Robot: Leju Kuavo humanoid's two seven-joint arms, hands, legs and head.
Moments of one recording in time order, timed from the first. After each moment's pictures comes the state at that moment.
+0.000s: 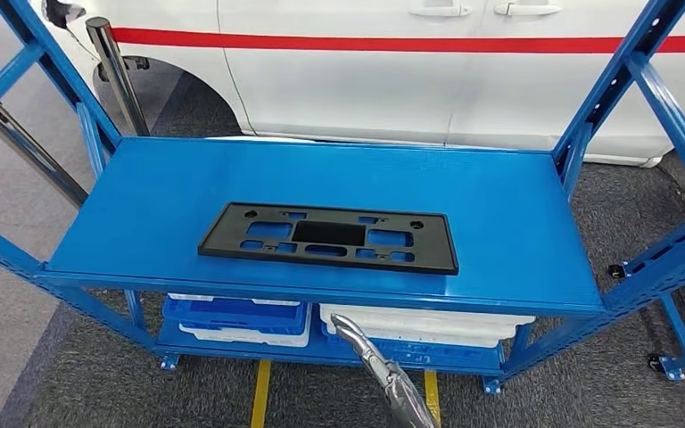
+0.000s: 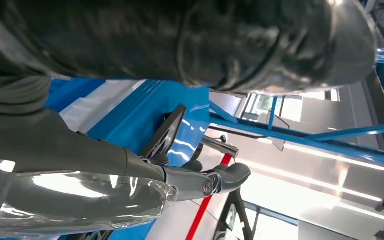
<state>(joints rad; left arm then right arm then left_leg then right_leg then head) -0.05 -0.12 0.92 -0.22 -0.68 0.10 -0.11 0.11 -0.16 0.79 -1.93 0.21 -0.06 -0.54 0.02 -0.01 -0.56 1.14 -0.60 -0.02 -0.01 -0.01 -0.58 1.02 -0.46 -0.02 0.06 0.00</state>
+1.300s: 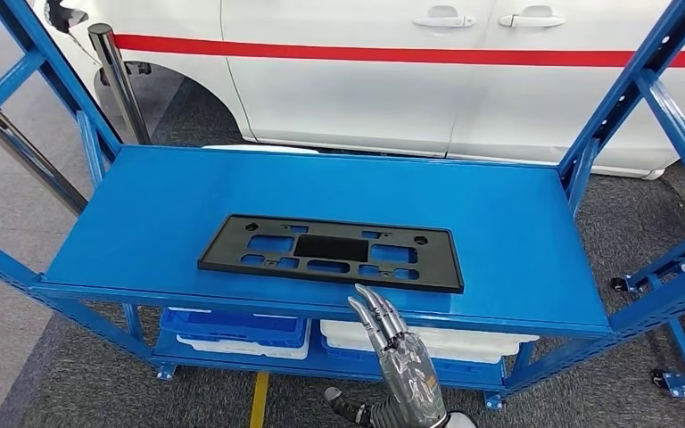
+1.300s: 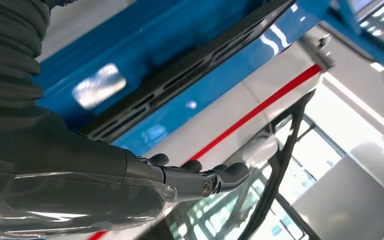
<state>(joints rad) -0.05 -0.12 0.97 -0.22 -0.70 0.10 -0.11 0.01 -0.15 0.81 -1.78 0.87 -0.46 -0.21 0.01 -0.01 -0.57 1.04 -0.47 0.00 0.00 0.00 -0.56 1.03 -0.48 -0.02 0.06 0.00</state>
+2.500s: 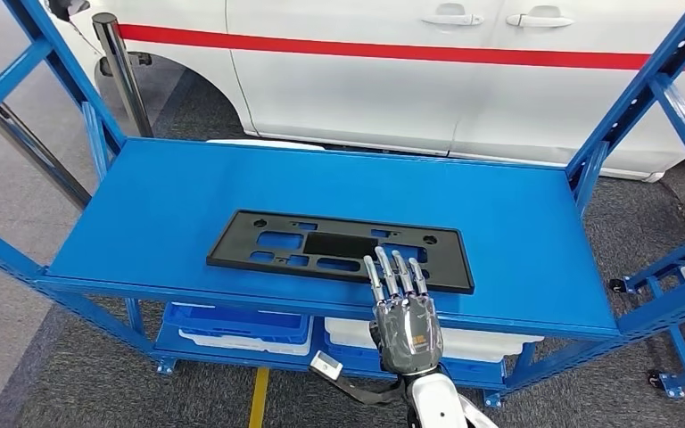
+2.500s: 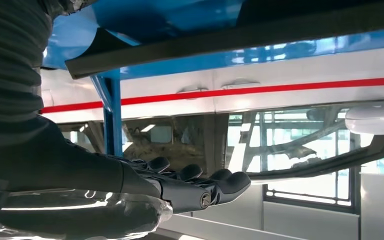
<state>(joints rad) -0.06 -0.10 0.99 -0.22 -0.78 0.06 -0.11 -0.20 -0.10 0.82 -1.46 1.57 -0.46 0.35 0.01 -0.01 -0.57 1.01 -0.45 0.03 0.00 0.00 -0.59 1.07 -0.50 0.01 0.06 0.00</state>
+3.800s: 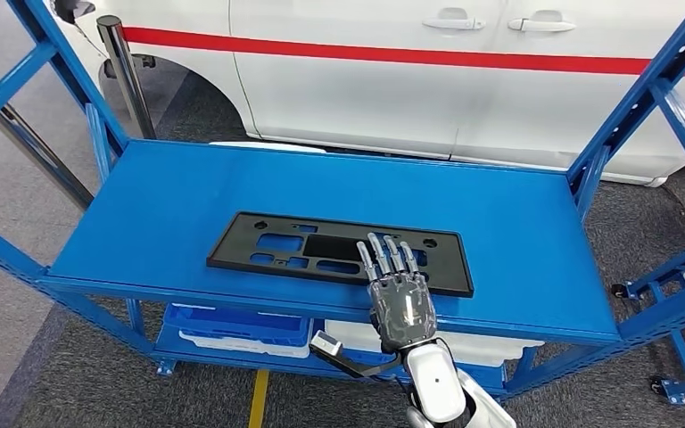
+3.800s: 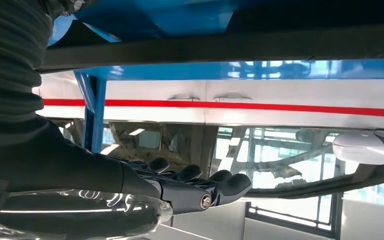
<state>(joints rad) -0.06 -0.09 1.02 -0.22 -0.79 0.05 -0.12 -0.27 -0.06 0.76 -1.39 1.51 -0.32 0.24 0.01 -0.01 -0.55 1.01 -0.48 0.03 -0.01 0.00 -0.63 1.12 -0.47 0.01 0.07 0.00</state>
